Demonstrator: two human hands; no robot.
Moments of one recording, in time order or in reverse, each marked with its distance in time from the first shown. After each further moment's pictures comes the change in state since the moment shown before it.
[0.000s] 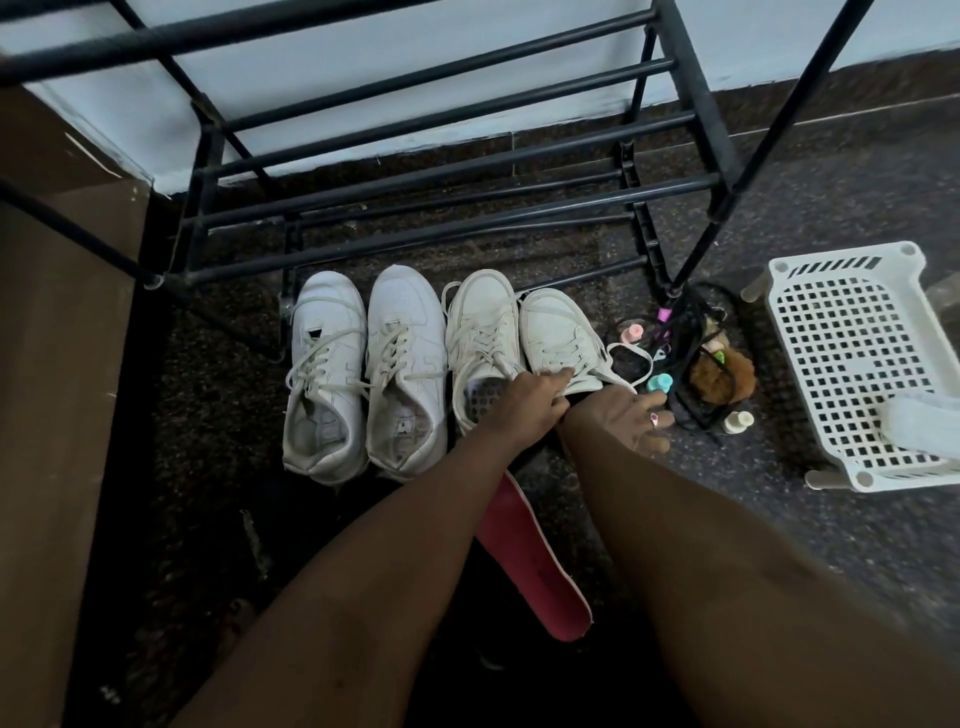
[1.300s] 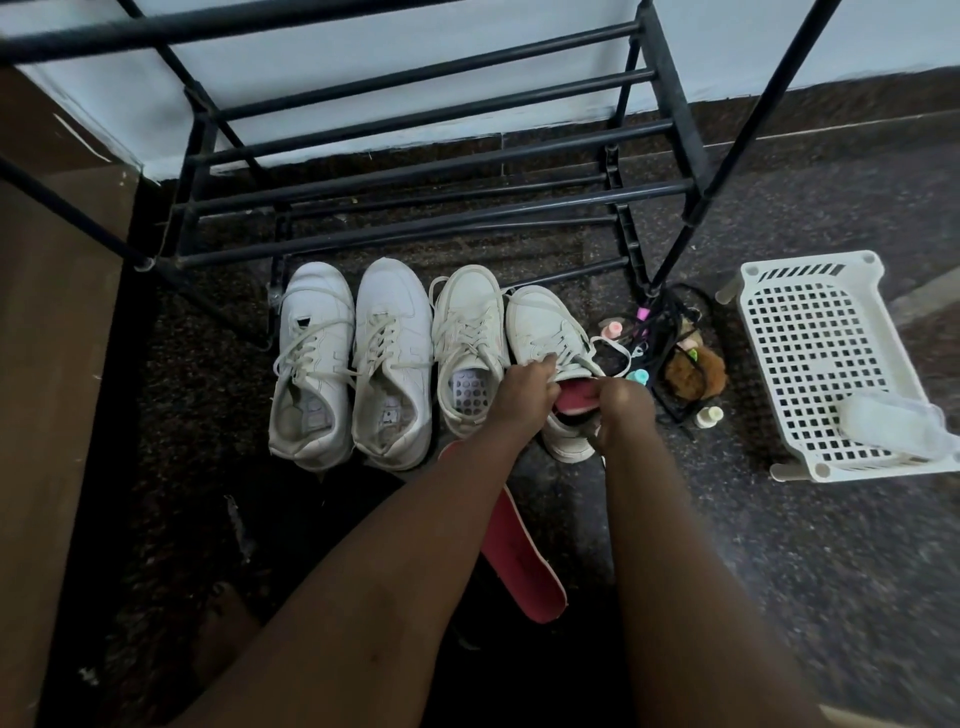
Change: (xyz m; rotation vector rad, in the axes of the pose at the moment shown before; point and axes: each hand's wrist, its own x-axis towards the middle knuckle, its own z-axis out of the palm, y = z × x) left_hand 0.006 0.020 0.013 -0.170 0.110 -0.152; right_hand -0.001 0.036 -0.066 1.076 -0.516 0.073
